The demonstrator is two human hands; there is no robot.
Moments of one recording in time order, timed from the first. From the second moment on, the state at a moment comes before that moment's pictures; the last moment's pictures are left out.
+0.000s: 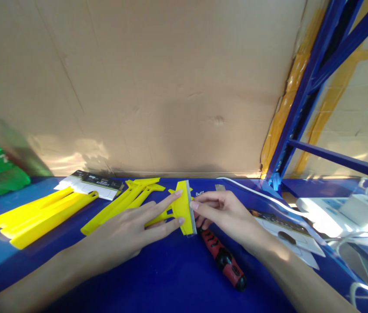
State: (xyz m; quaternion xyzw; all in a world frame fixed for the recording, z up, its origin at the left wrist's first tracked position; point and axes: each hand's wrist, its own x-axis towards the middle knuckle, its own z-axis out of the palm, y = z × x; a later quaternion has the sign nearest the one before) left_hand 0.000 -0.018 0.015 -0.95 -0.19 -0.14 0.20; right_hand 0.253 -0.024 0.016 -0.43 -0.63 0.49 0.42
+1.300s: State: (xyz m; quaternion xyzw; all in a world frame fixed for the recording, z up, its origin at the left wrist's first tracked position) left_hand 0.010 -0.009 -0.019 -0.43 -0.24 -0.34 -0.80; right_hand 0.275 -0.013 0.004 -0.50 -0.75 0.23 0.36
